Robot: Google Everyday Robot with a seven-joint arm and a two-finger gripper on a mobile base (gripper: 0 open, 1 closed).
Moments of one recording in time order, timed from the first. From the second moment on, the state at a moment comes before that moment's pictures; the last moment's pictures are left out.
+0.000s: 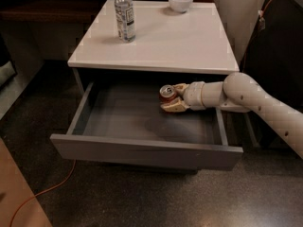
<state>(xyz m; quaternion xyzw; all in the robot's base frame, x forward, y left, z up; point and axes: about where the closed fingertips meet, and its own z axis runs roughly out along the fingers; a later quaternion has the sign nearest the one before) 0.692 -0.097 0.708 -0.54 0.66 0.16 0.49</state>
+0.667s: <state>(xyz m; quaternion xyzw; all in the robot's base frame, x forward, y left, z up) 0.690 -0.092 0.676 -0.51 0.69 0.22 0.46</state>
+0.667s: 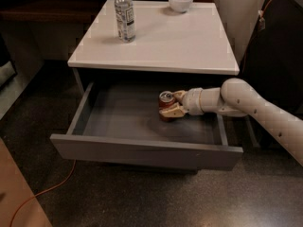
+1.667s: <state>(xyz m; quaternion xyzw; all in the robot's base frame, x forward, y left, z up) 0.693 -0.089 0.660 -0.49 0.70 0.24 0.47</state>
